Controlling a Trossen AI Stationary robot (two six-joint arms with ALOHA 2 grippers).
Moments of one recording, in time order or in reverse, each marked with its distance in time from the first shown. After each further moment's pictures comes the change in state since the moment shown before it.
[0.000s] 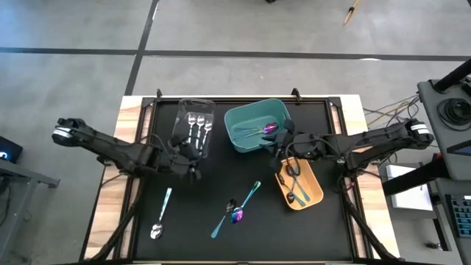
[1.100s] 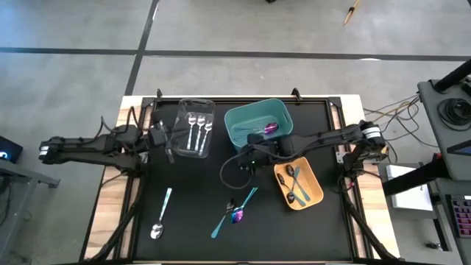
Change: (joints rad) left arm 0.259 -0.607 -0.216 0.360 0.317 0.745; right arm 0.010 0.567 0.689 -0.695 -0.267 -0.041
